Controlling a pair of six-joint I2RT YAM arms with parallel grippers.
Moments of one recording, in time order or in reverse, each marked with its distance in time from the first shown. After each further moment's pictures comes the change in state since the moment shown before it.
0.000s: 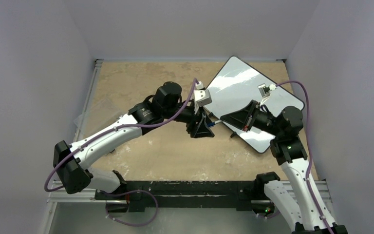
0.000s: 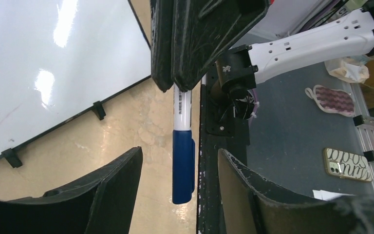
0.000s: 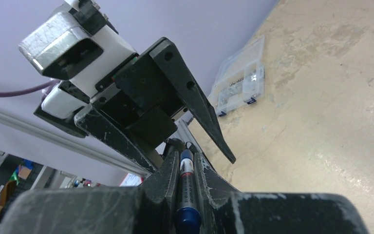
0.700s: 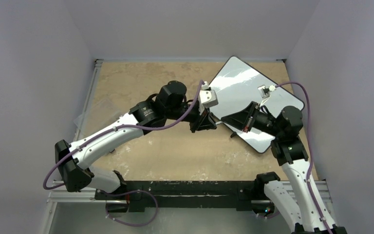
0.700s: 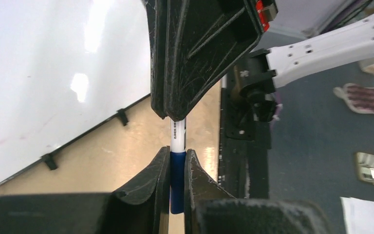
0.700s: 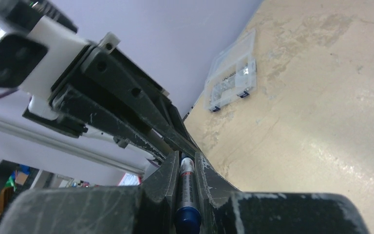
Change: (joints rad) left arm -0.032 0.037 0.119 -0.079 -0.043 0.070; right arm -0.002 -0.013 0.001 -0.043 -0.019 -0.031
